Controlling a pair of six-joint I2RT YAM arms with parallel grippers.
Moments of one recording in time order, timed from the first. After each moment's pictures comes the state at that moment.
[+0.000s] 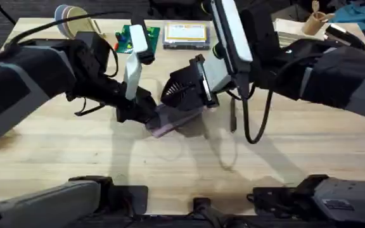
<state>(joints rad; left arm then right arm) 0.00 1.38 0.87 -0.97 0.70 1.18 0.60 1.48 1.00 -0.28 -0.93 -0.97</state>
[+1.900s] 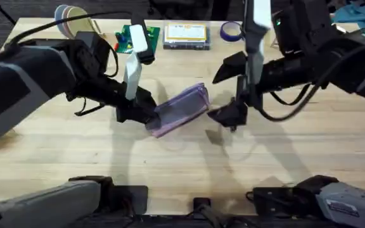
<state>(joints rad) 0.00 1.38 0.87 -0.97 0.70 1.18 0.37 1.31 1.00 -0.74 -0.63 -0.77</state>
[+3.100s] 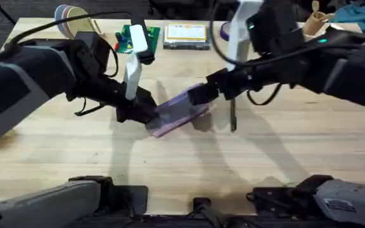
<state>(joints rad) 0.00 1.38 0.87 -0.97 0.70 1.18 0.48 1.41 1.00 -0.57 -0.42 0.06</state>
